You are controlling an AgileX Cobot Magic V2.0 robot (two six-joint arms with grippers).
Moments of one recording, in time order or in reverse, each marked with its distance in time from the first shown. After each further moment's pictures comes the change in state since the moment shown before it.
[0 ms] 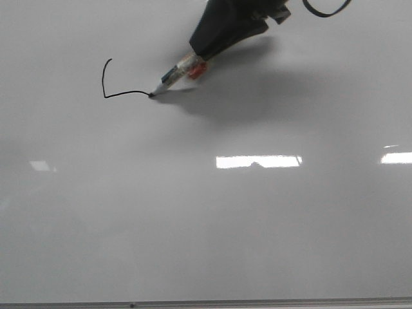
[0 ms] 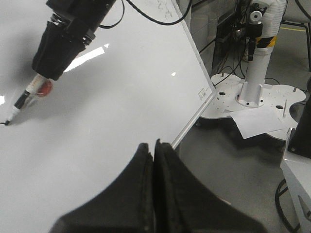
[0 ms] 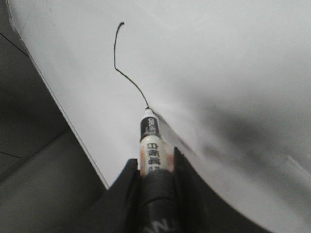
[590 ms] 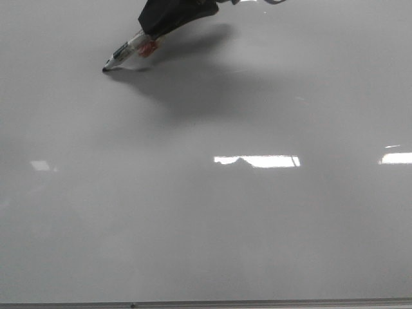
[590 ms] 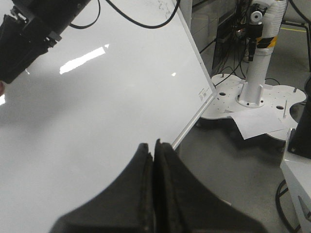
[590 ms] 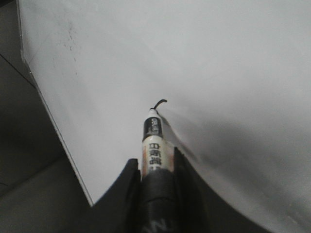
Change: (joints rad) left arm 0.000 0.000 0.000 0.000 -0.002 0.000; right arm 0.136 0.062 -0.125 0.031 -0.128 0.000
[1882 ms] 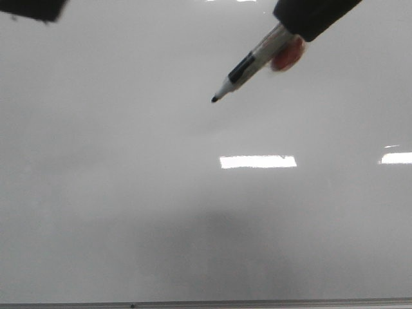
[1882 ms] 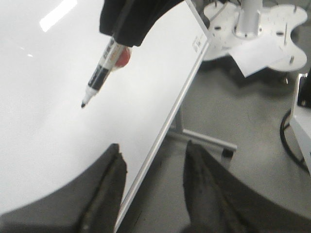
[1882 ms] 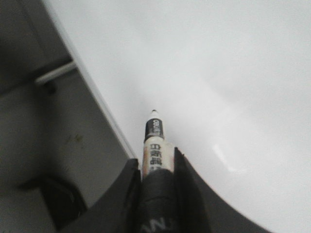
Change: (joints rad) left arm -0.037 0.326 -0.197 0.043 0.064 0.065; right arm 0.028 -0.715 0.621 -0.389 -0.026 0.178
